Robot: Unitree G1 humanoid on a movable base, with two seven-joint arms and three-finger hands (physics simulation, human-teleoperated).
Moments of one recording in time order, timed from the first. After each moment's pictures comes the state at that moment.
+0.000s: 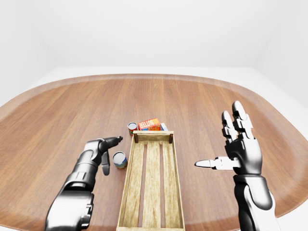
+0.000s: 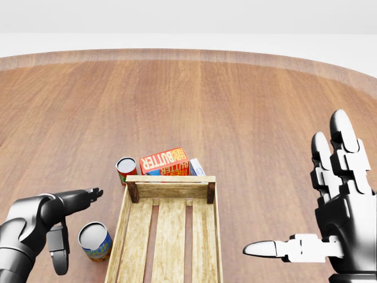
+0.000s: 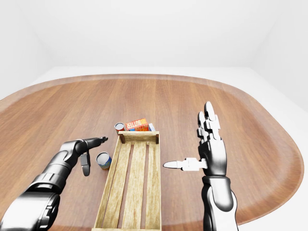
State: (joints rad) left arm -0.67 0.35 -0.03 1.01 1.11 -0.09 -0.57; right arm 0.20 0.01 -0.14 -0.62 0.06 0.09 0.14
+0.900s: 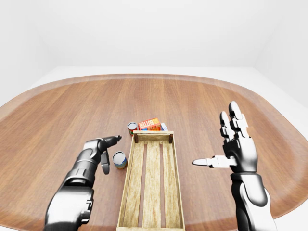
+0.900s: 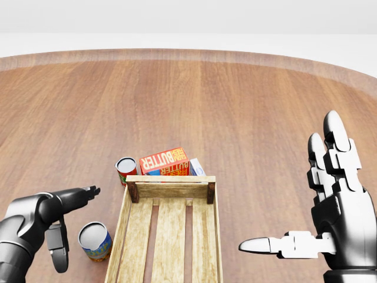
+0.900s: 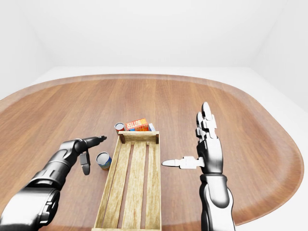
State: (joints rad) left arm -0.72 0.36 -0.04 1.11 1.09 -0.09 -0.52; right arm 0.19 0.00 -0.12 -0.58 0.01 0.09 0.11
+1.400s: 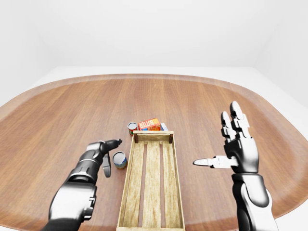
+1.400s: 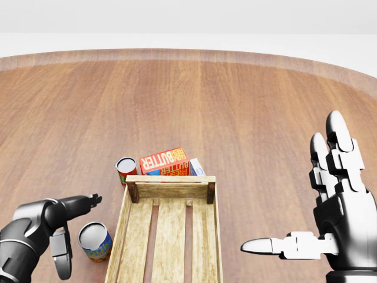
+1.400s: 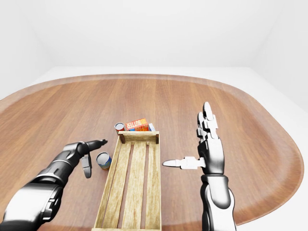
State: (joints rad) left arm -0.77 0.34 -0.06 1.26 1.08 -0.09 -0.46; right arm 0.19 0.00 -0.13 -0.59 0.01 0.09 0.12
